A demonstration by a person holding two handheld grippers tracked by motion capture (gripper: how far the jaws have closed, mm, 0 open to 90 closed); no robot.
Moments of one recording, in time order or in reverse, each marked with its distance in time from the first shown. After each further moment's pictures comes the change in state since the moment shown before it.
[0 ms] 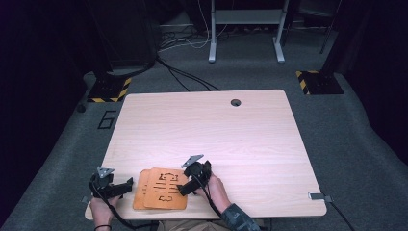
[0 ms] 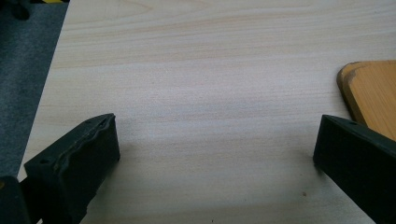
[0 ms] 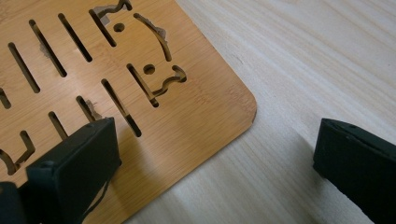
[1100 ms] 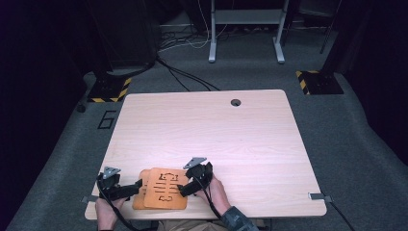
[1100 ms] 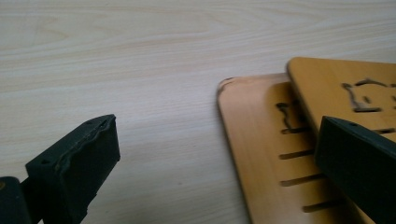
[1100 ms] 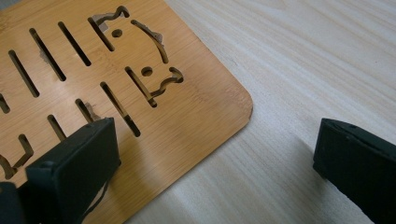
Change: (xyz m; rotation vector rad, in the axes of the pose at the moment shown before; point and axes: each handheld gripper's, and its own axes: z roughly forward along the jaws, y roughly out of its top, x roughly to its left) left arm -0.036 0.014 -0.028 -0.027 -0.175 0.020; right arm 0.003 -0.009 -0.001 -0.061 -0.021 0.030
